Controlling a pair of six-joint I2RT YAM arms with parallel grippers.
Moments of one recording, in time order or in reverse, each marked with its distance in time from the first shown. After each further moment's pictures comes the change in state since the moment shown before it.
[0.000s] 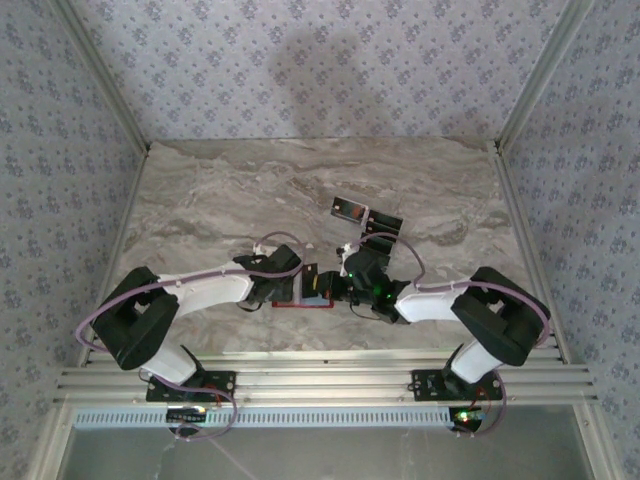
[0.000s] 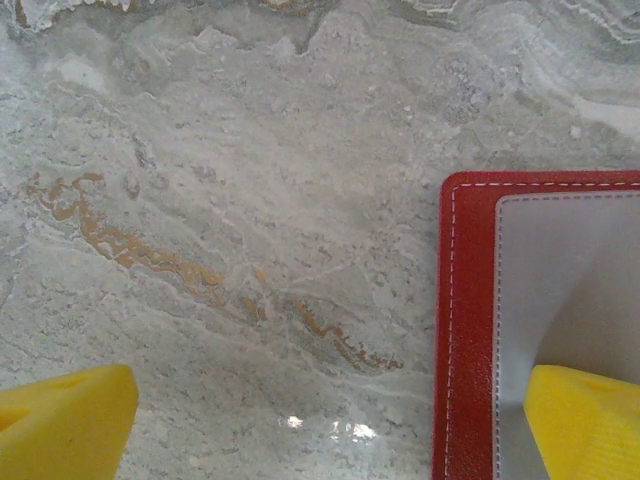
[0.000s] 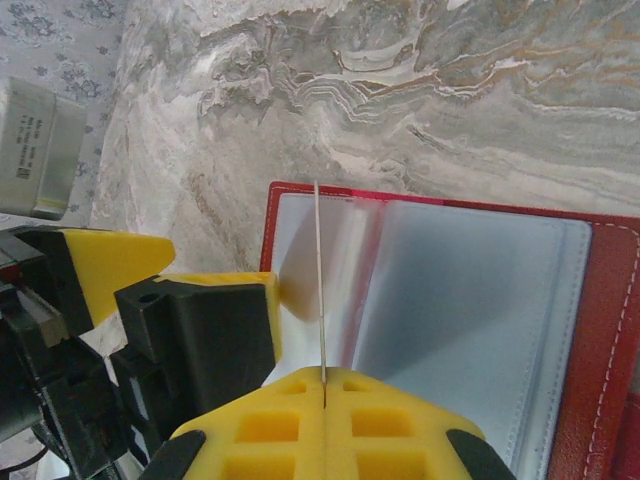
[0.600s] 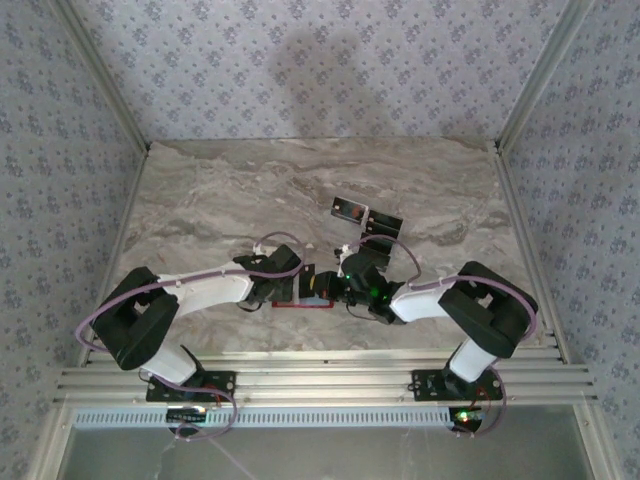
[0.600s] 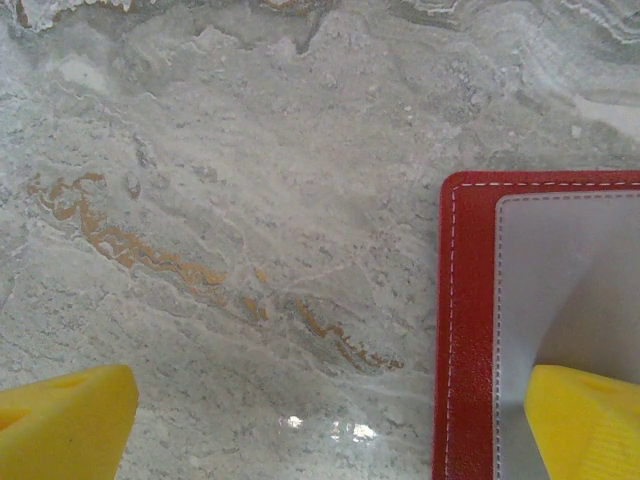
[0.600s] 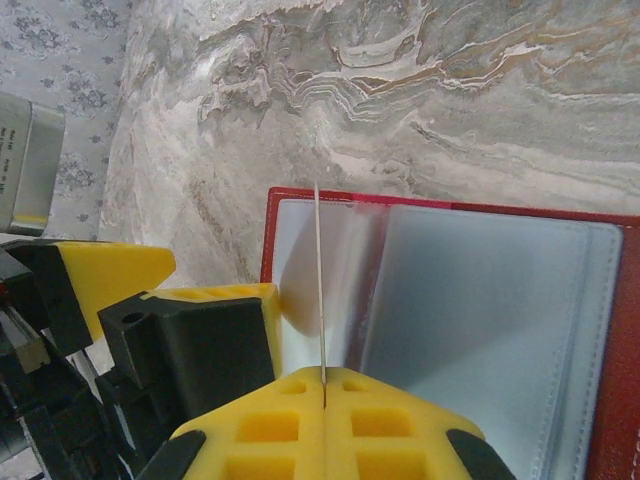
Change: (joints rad) left arm 0.000 0.000 -0.001 0.000 0.000 0.000; right arm 0.007 0.068 0.000 0.085 -0.001 0.042
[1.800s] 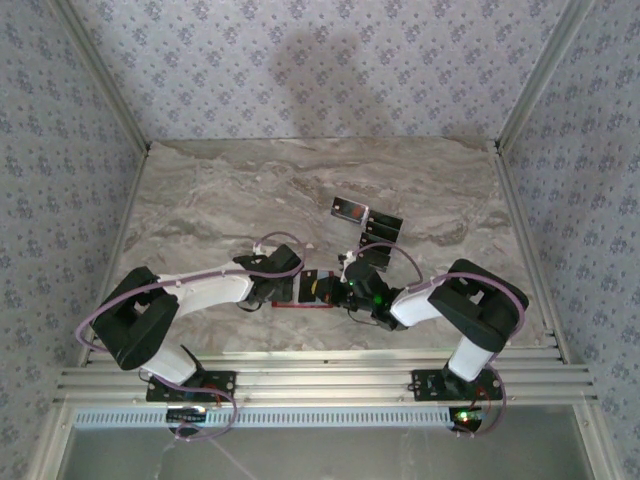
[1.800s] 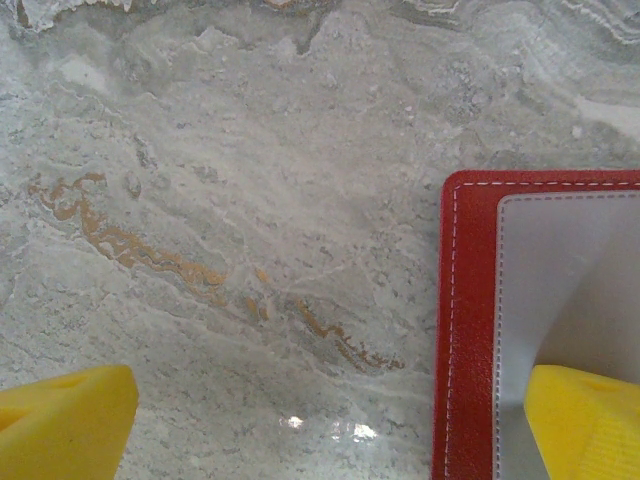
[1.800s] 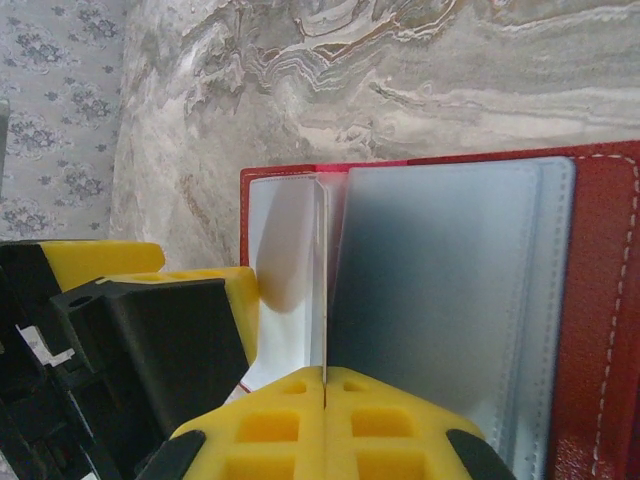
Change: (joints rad) left arm 0.000 0.000 0.000 0.000 0.000 0.000; right arm 0.003 0.053 -0.066 0.140 -0.011 0.087
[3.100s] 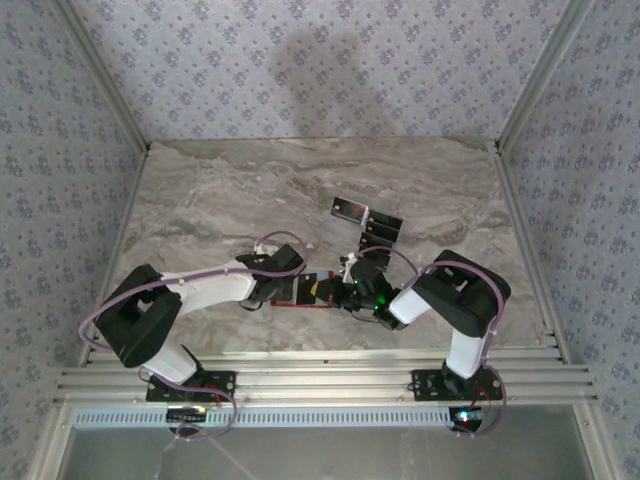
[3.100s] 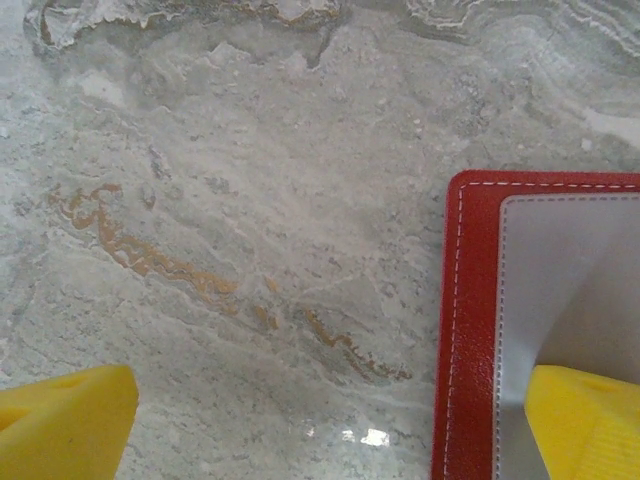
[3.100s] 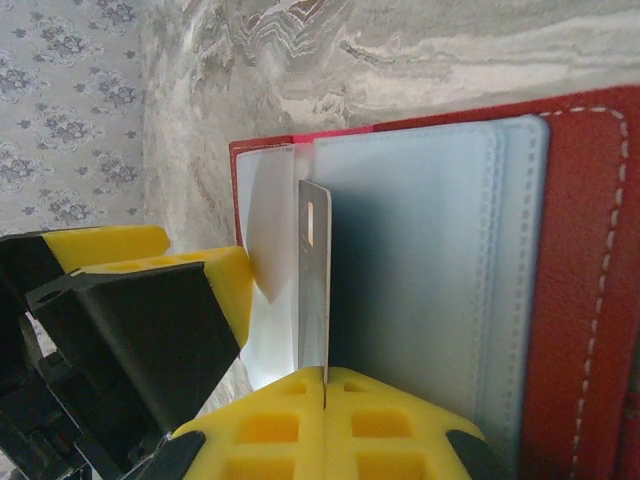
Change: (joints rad) left arm -0.006 0.020 0.023 -0.024 -0.039 -0.005; right arm -0.062 0.119 -0.023 0.174 -0.163 0.077
